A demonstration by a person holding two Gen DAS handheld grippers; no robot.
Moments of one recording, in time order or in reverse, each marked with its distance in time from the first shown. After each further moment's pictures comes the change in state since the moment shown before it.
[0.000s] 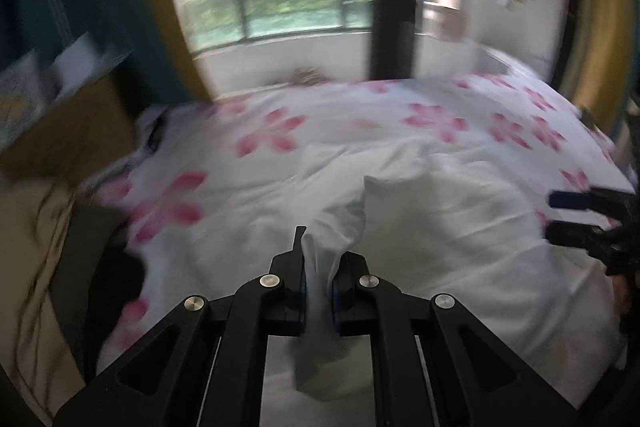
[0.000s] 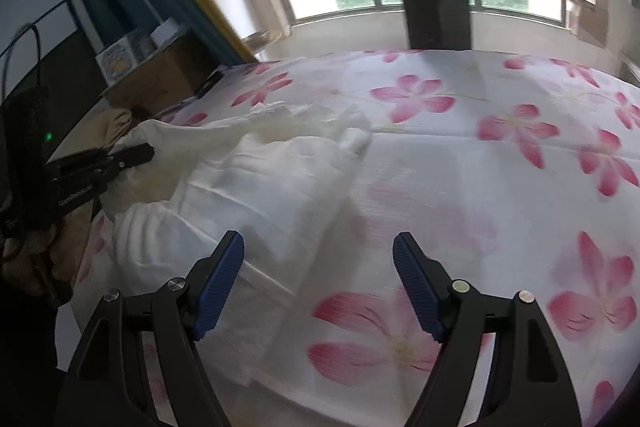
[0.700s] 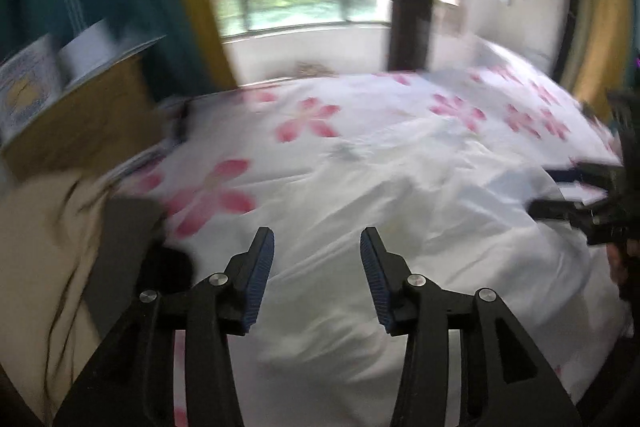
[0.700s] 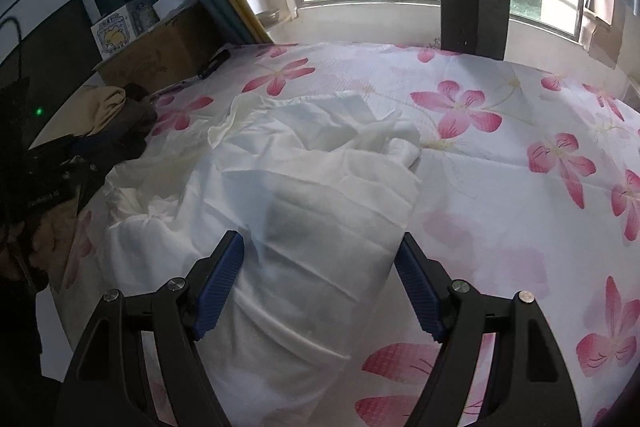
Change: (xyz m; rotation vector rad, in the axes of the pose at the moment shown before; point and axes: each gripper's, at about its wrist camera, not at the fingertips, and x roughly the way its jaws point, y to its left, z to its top) left arm 0.003 0.036 0.002 0.097 0.030 -0.049; right arm 0.034 0.033 0.021 -0.063 0.054 -0.051
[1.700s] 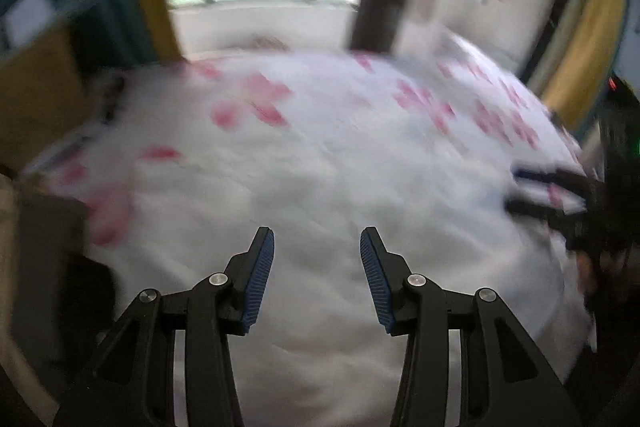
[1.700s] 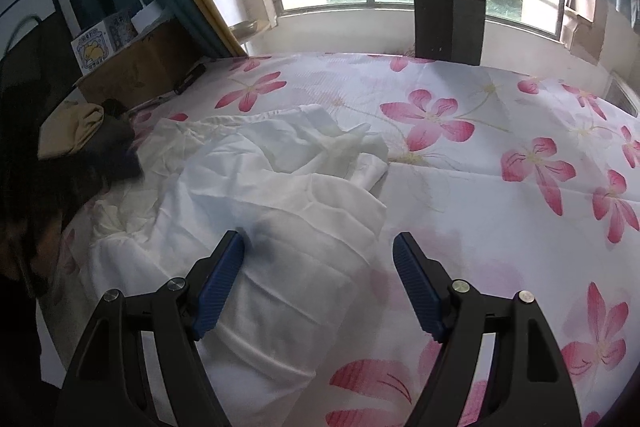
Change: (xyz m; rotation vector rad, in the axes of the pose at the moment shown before) left arm 0.042 -0.002 0.010 -0.066 0.106 -0.219; right arm -0.002 -0.013 0.008 0.034 -0.026 -0.064
